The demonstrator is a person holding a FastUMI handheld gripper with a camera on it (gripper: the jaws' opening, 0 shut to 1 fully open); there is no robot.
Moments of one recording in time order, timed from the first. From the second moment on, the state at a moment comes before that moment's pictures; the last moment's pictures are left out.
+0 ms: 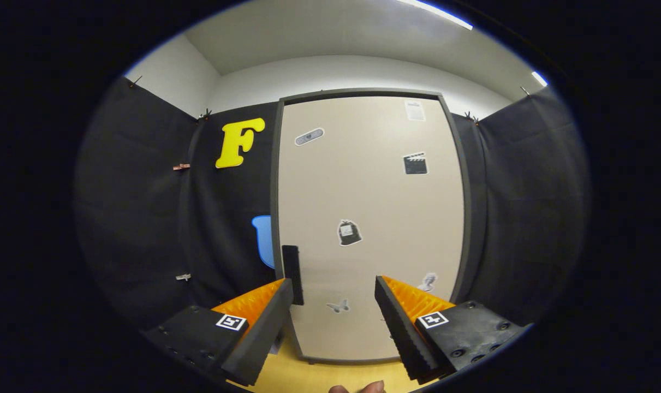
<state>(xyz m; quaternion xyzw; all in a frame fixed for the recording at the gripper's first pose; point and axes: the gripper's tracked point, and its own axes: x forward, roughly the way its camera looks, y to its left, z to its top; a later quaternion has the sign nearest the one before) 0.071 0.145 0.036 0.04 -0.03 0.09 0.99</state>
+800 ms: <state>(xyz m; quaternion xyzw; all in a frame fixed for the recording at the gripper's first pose) 0.214 0.218 -0.025 0.03 -0.01 0.05 1.00</state>
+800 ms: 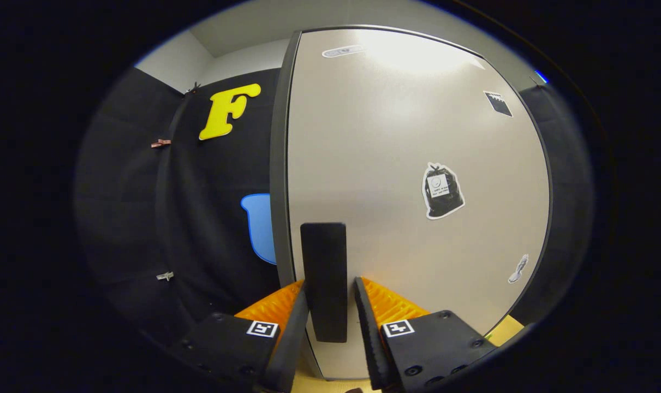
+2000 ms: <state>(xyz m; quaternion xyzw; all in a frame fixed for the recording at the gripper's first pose) 0.108 0.196 -0.013 0.03 -0.01 0.14 0.99</state>
